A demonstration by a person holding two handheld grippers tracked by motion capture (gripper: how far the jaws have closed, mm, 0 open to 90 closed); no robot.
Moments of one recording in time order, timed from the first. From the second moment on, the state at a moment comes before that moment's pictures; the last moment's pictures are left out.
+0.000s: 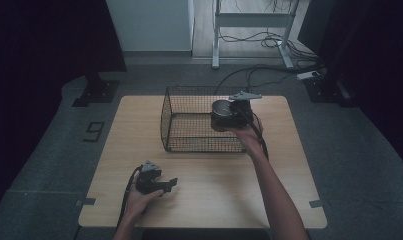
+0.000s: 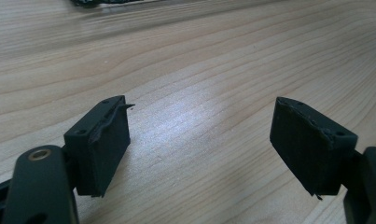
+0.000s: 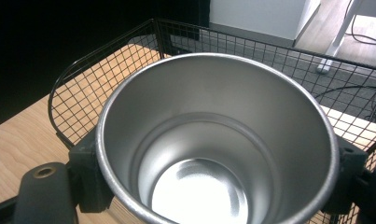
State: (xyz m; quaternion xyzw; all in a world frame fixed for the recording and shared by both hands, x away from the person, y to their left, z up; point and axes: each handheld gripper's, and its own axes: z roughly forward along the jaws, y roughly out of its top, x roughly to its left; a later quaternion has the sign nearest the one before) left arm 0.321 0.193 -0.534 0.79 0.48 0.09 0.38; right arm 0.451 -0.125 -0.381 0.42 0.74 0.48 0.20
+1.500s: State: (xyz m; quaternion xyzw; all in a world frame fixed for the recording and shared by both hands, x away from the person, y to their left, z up) left arm 0.319 0.206 -0.527 0.78 0.48 0.09 0.40; right arm 0.525 -0.105 -0.395 0.46 0.74 0.46 0.19
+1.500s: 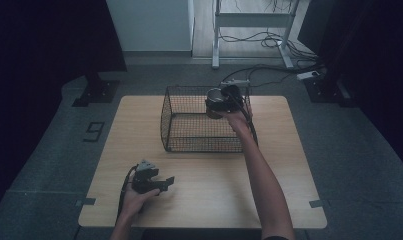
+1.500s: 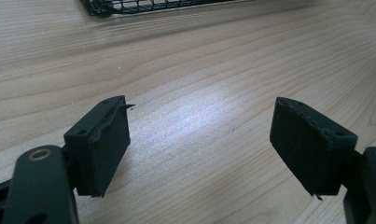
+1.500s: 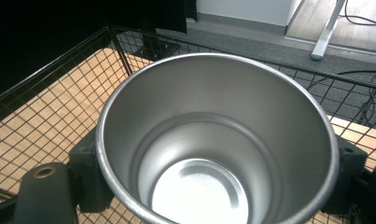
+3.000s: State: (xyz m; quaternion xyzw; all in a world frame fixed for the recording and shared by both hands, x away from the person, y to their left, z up) left arm 0.316 0.211 -0.520 0.77 0.48 0.09 0.42; right arm 0.569 -0.076 -0.438 0.47 0.77 0.40 0.18
